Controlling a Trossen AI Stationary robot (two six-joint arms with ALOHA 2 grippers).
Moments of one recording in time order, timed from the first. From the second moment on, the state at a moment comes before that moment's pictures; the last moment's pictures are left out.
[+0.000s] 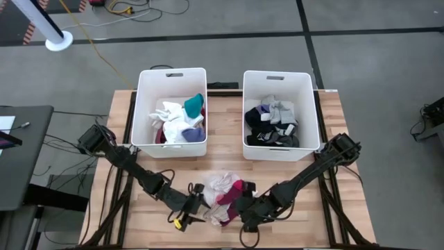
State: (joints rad) left arm -0.61 1.69 0.78 0.44 -0.19 -0.12; right arm 0.59 1.89 1.27 -0.36 0.32 0.55
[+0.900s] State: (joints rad) left arm -0.63 1.83 0.95 0.24 -0.37 0.01; right arm 0.61 1.89 1.27 -0.36 0.32 0.55
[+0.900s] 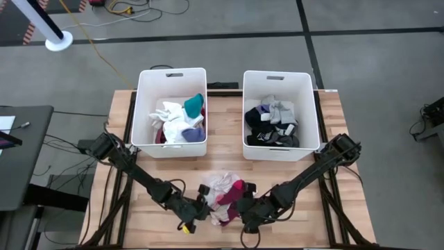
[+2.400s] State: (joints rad) left arm -0.67 0.98 1.14 -0.55 -0.80 0.19; right arm 0.63 1.89 1.27 -0.38 0.35 0.52
